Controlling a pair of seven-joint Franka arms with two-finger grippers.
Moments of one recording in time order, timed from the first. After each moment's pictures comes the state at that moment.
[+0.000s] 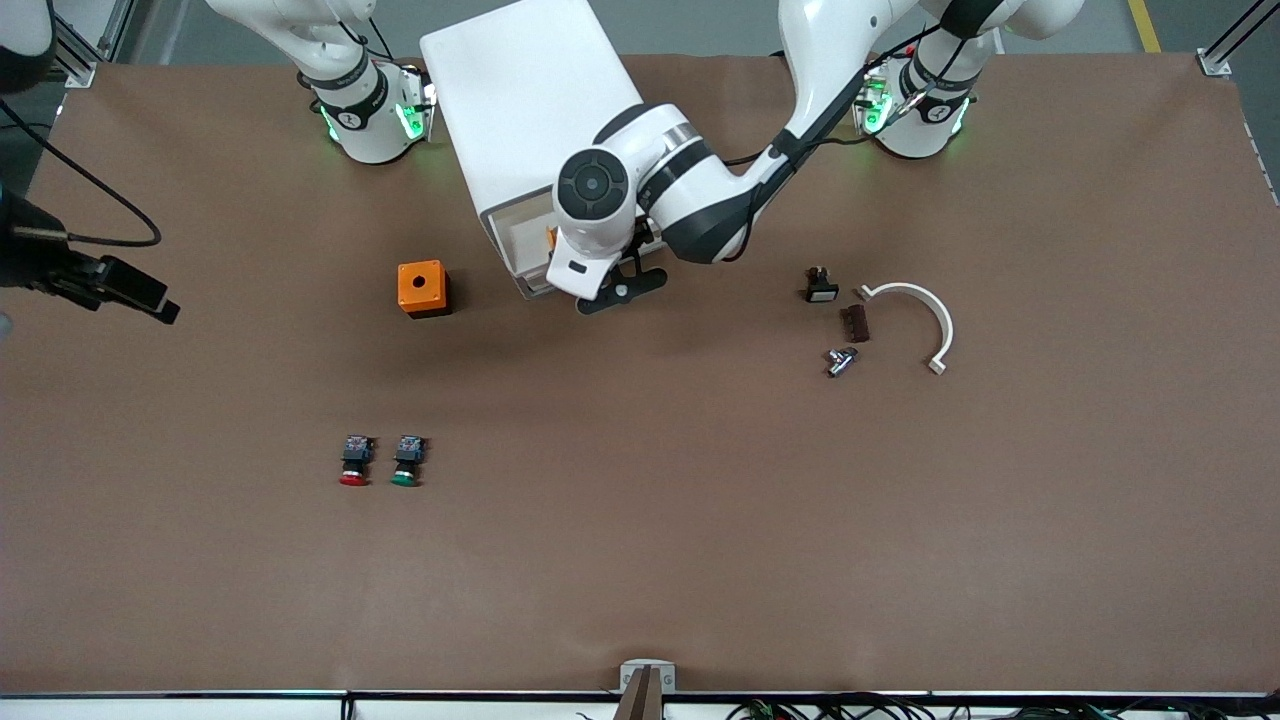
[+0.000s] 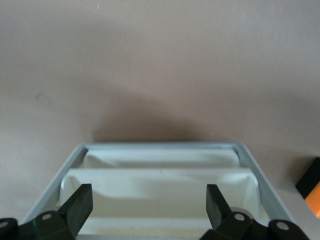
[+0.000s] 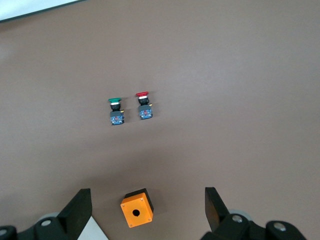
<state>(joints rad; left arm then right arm) -0.72 0.69 -0.31 -1.30 -0.10 1.84 -1.30 -0.06 0.02 0.04 -1.57 0.05 1.64 0.18</state>
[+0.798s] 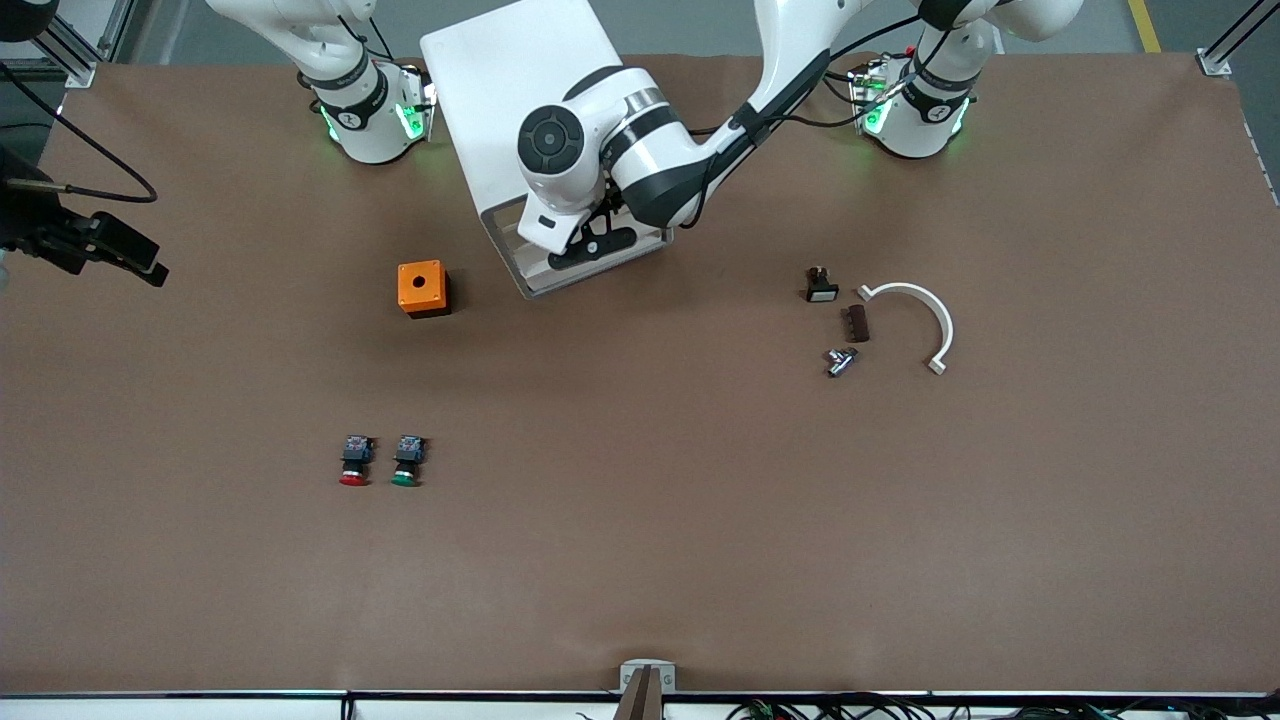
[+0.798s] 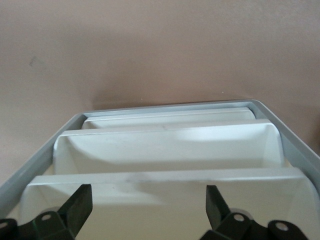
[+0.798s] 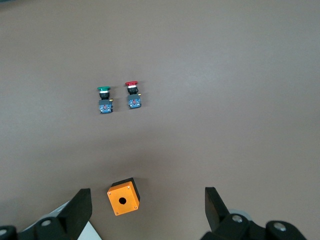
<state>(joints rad) -0.77 0.69 -0.33 -1.31 -0.10 1.81 -1.32 -0.07 -0.05 0.04 -1.64 0.01 1.61 0.15</state>
